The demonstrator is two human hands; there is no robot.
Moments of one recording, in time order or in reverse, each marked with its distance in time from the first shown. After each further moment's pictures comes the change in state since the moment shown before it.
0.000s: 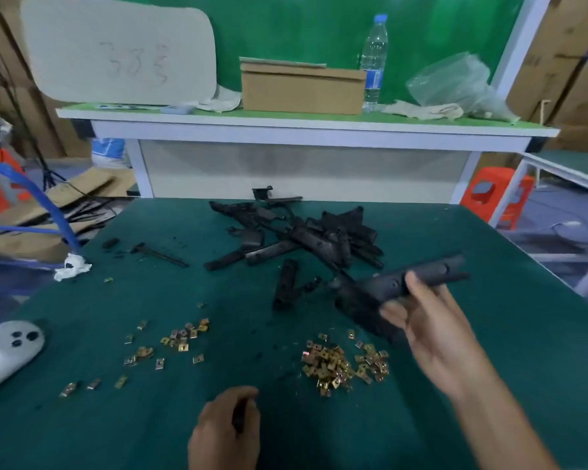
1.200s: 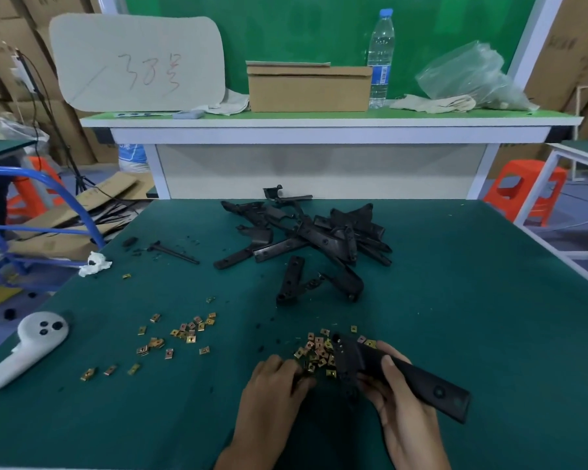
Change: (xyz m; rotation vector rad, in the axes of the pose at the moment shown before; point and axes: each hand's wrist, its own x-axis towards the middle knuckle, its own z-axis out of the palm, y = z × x) left_hand 0.016 0.028 0.043 0.360 -0.250 0.443; right_hand -0.063 0.103 -0.028 0.196 0.220 0.120
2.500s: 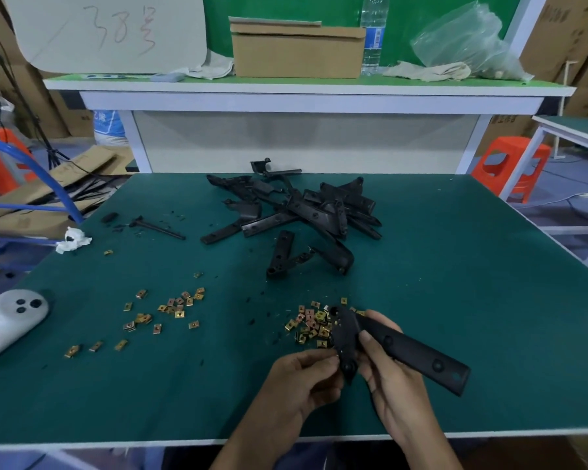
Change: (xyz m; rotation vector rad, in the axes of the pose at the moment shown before) left_hand -0.011 0.054 -0.011 -1.465 -0.405 -0.704; right_hand 0.001 0.005 -0.010 -0.051 -0.167 -0.048
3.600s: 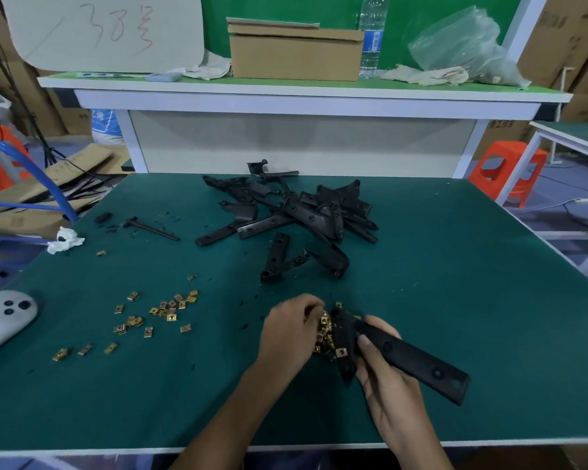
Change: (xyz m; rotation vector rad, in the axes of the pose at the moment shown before) left_hand 0.058 0.040 0.005 1.171 0.319 0.676; right_hand 0.001 -0.007 0.001 0.066 0.033 0.026
